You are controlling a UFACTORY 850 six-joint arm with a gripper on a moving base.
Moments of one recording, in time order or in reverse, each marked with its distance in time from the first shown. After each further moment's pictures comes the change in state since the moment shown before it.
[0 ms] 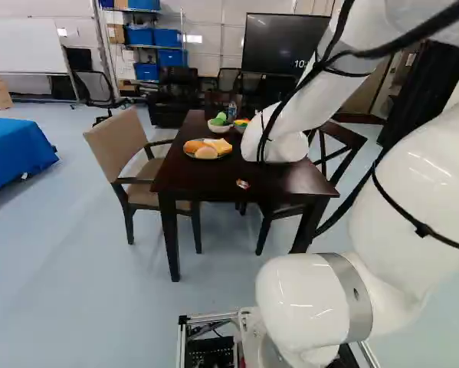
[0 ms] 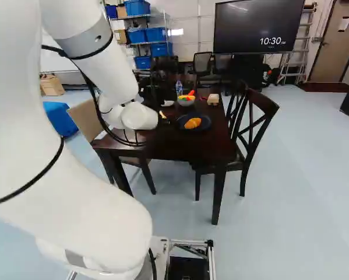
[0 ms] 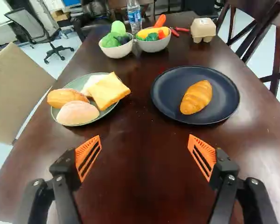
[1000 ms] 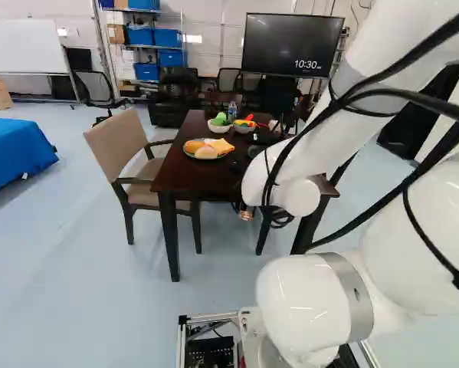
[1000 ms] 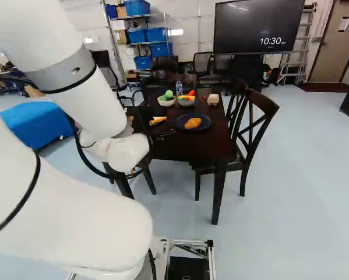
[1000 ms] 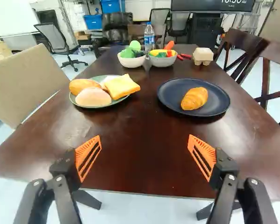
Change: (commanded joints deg) arm 2.1 8.0 16.0 1.6 17.8 -7.0
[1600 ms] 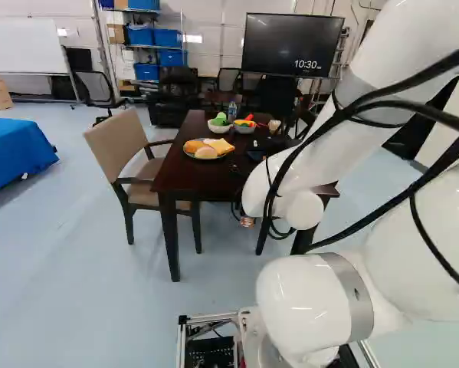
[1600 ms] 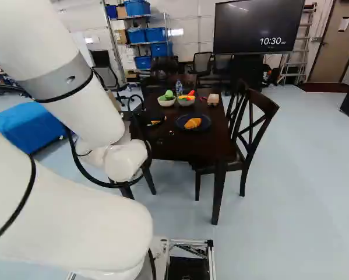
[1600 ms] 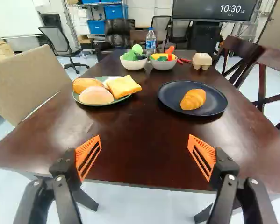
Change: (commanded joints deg) arm 0.3 1.3 2.7 0.3 3.0 -1.2
